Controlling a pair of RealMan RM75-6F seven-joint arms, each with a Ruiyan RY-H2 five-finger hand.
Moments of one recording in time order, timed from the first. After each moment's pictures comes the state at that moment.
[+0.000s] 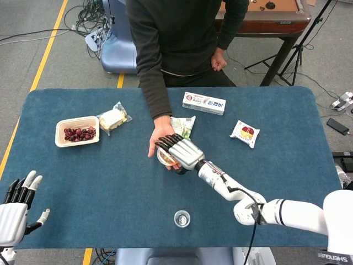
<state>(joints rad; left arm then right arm) 0.01 -1.14 0.01 -1.71 1.63 1.62 0.13 1.01 -1.48 0.27 -1.55 -1.02 0.65 -0.39</state>
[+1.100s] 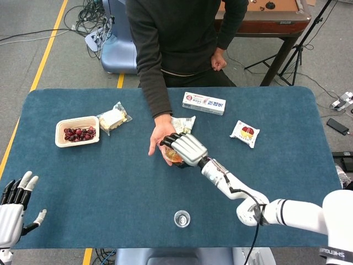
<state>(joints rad) 0.02 -1.14 0.01 -1.70 1.63 1.63 0.11 0.99 -1.45 0.22 -1.55 -1.14 0.78 -0.22</state>
